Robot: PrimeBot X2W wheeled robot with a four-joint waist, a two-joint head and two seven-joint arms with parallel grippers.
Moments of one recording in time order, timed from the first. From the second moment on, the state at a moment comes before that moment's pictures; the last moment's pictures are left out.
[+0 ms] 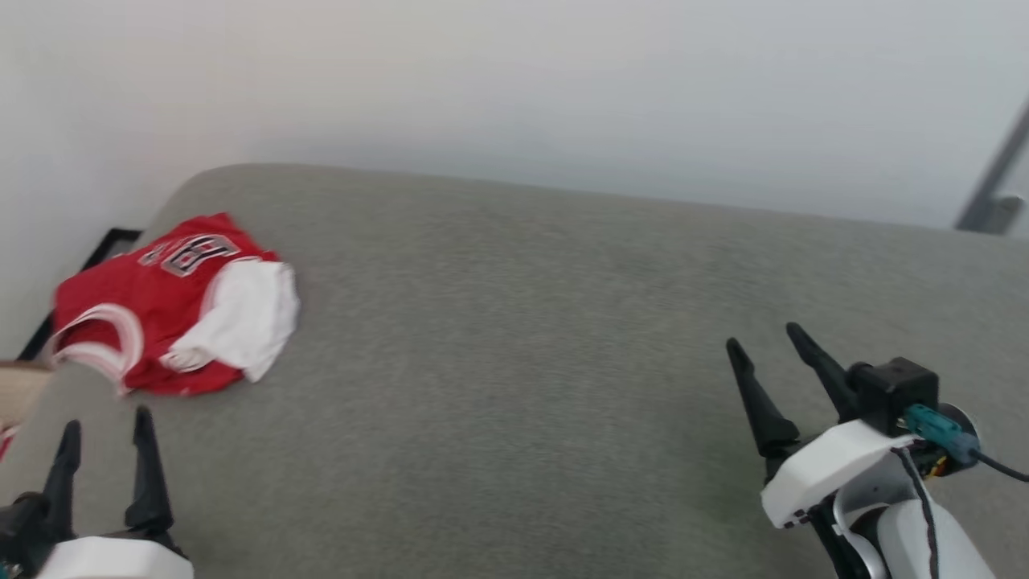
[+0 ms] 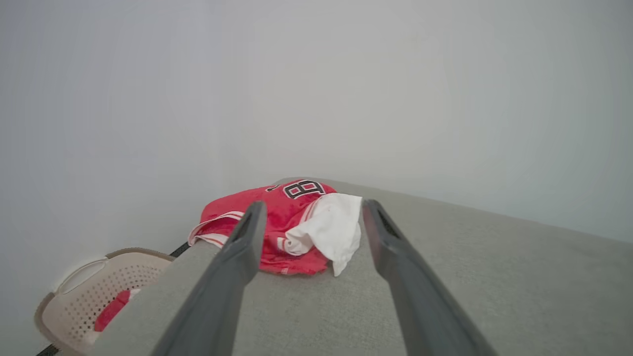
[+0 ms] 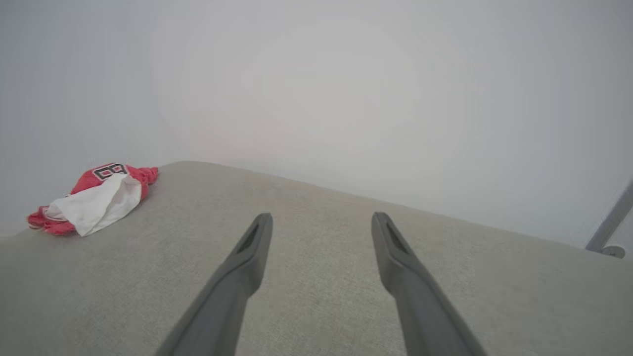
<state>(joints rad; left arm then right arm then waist) 0.05 0.23 0.17 0.15 -0.31 -0.06 -0.25 -0.14 -0.19 0.16 0.16 0.29 0.13 -0.03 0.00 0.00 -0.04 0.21</state>
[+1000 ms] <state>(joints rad) -0.18 0.26 0.17 0.23 -0.41 -0.06 -0.19 -0.24 -0.22 0.22 0.13 0.32 0.13 0.02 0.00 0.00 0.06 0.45</state>
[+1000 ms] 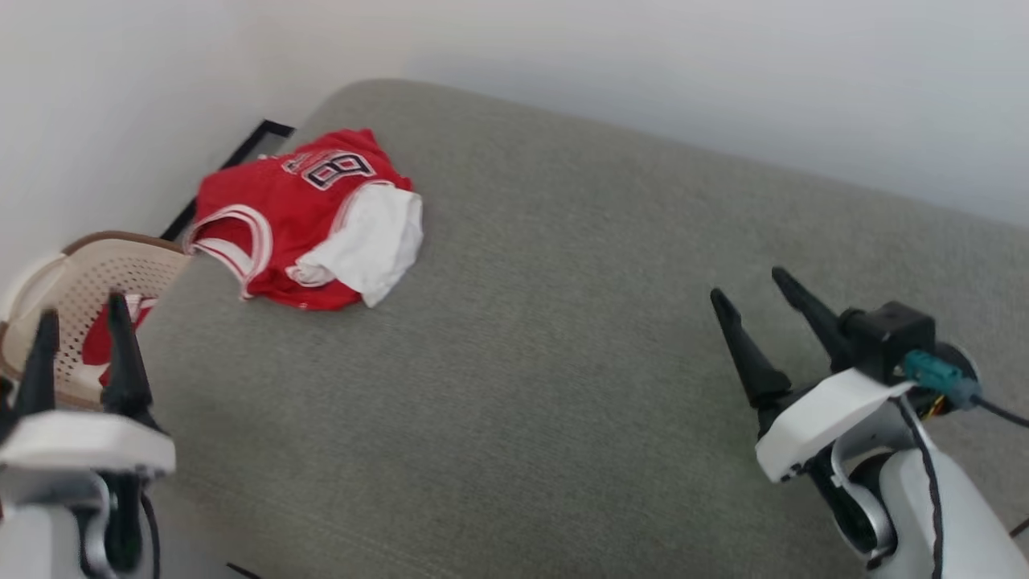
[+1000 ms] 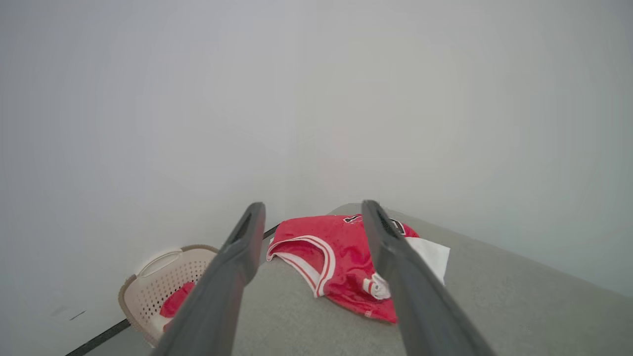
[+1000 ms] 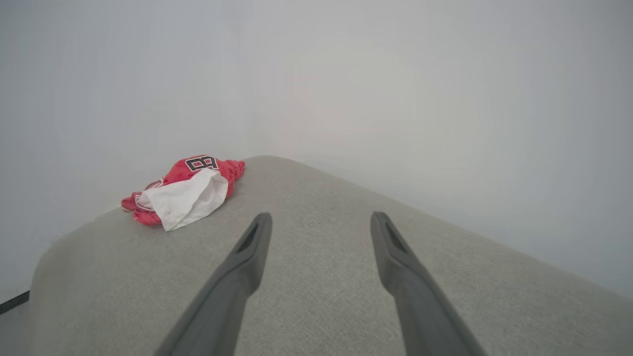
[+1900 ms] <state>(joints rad) -0.97 0.45 0.05 1.08 -0.66 -0.13 0.11 -0.44 -0.25 0.17 -0.16 0.20 0.13 0.19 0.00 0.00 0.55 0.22</state>
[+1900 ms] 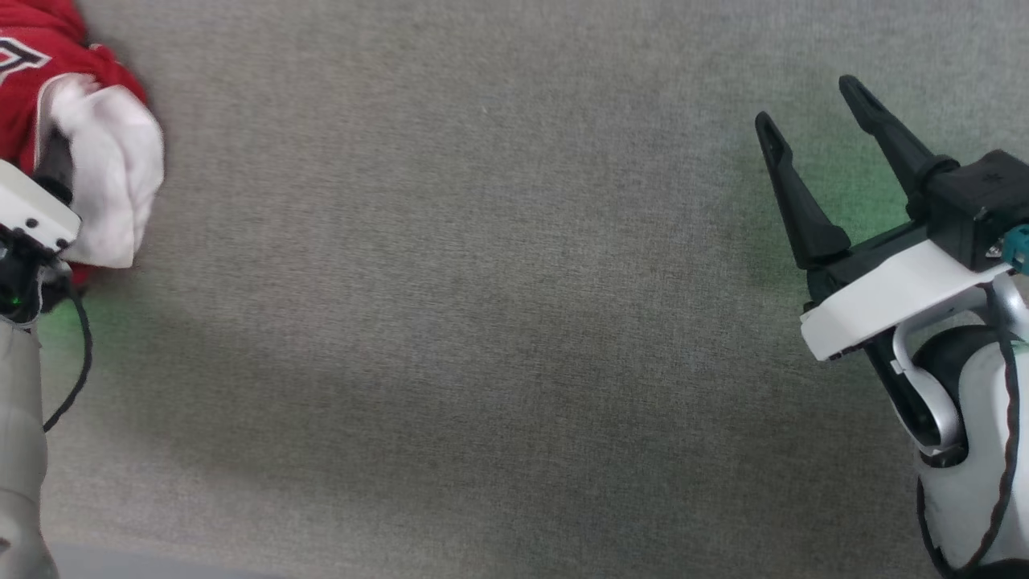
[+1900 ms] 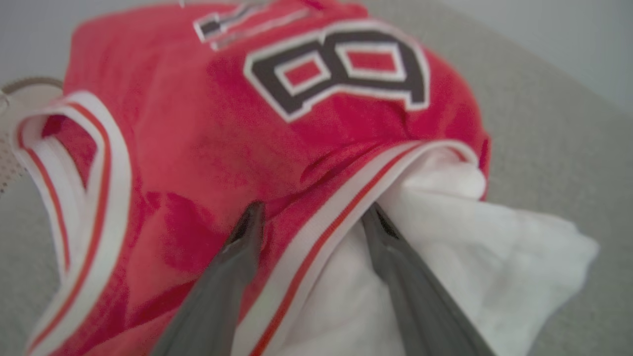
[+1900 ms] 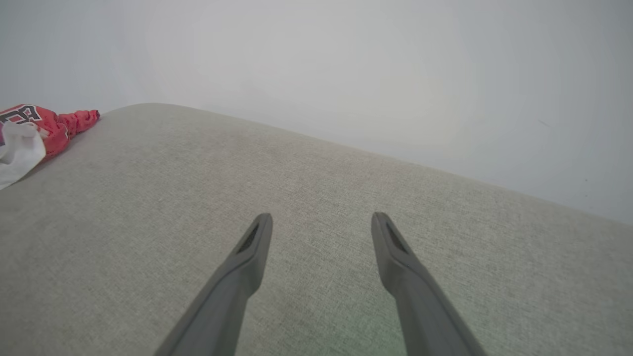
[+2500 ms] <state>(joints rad) -1.10 0.48 0.02 1.24 -0.69 -0.13 0.41 -0.44 -0.25 0.16 -0.23 0.19 0.13 0.26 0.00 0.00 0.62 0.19</state>
